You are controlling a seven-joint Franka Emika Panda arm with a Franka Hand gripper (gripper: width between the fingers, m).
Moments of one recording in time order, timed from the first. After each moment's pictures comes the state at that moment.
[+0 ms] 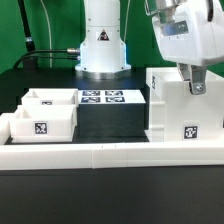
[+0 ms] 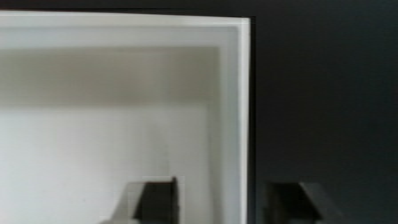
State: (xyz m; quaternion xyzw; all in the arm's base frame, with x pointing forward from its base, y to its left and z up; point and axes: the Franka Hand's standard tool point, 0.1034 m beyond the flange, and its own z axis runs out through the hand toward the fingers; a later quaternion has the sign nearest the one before) arm 0.638 0.095 0.103 -0.71 0.69 0.02 0.13
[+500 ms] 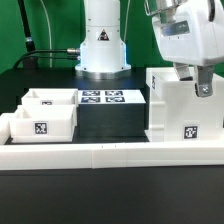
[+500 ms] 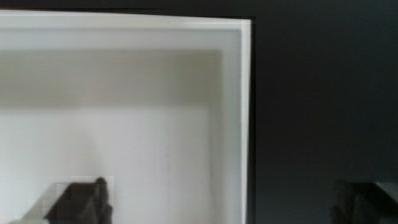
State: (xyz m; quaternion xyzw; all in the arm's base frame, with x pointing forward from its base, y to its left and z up) arm 0.638 0.096 0.103 -0.72 0.69 0.02 0.13
